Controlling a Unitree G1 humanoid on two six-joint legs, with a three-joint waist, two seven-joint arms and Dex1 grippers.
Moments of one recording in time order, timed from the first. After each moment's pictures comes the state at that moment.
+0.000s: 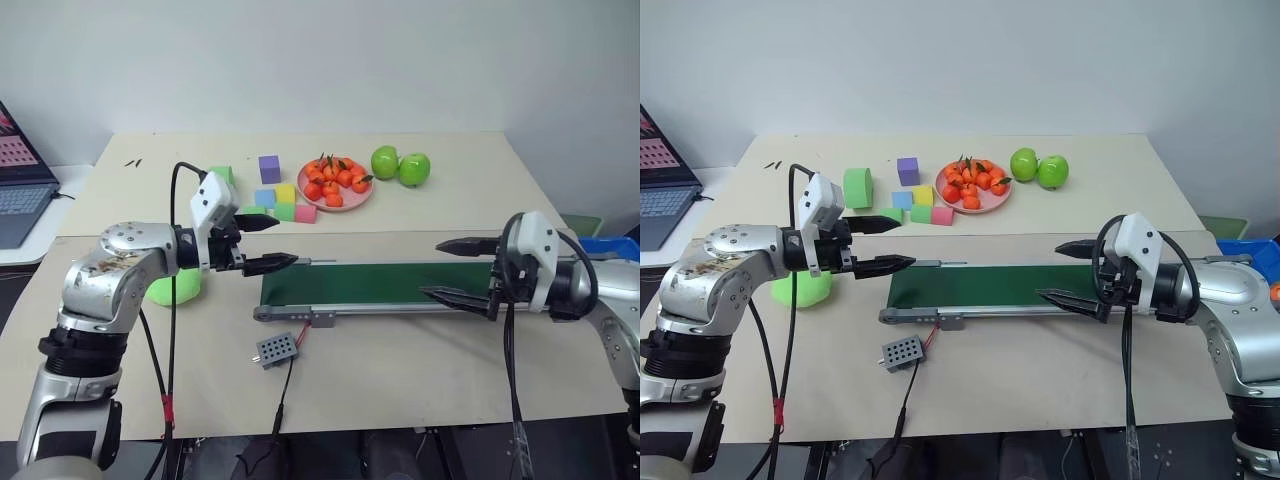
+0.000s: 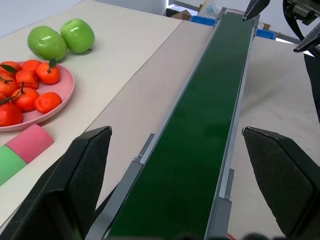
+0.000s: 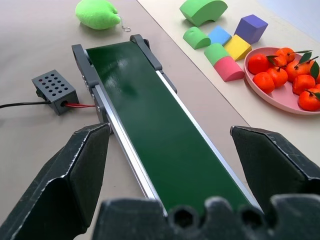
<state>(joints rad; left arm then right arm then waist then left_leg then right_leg) -0.59 0.71 0.00 -0.14 -0.51 0.69 -1.02 -0.25 -0.89 -0.18 -0.28 0.51 0.44 1.08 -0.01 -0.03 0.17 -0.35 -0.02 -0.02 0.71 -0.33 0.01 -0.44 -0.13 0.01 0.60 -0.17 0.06</state>
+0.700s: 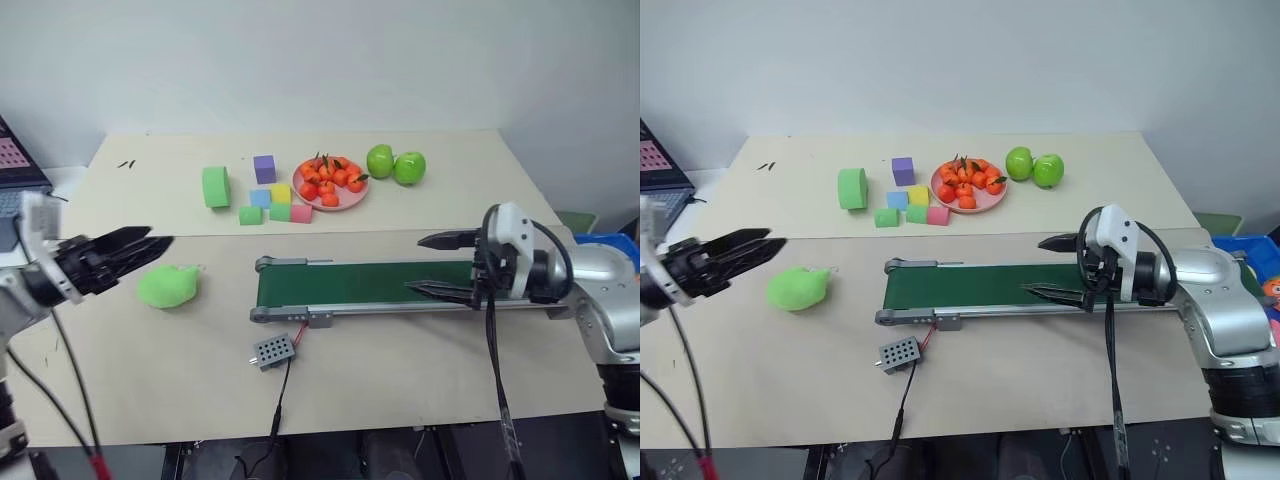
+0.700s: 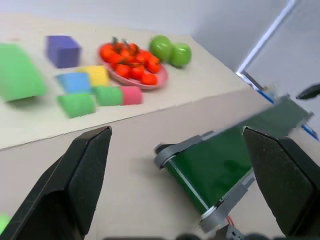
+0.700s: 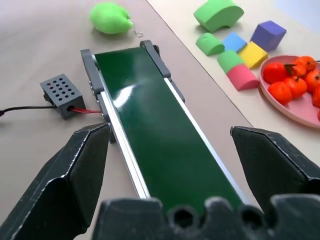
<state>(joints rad) -0.19 0.87 0.67 0.03 -0.80 0.97 -0.96 -0.43 -0.83 -0.04 -0.13 0.47 0.37 1.17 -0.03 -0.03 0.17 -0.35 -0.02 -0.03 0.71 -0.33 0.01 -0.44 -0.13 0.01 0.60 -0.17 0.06</state>
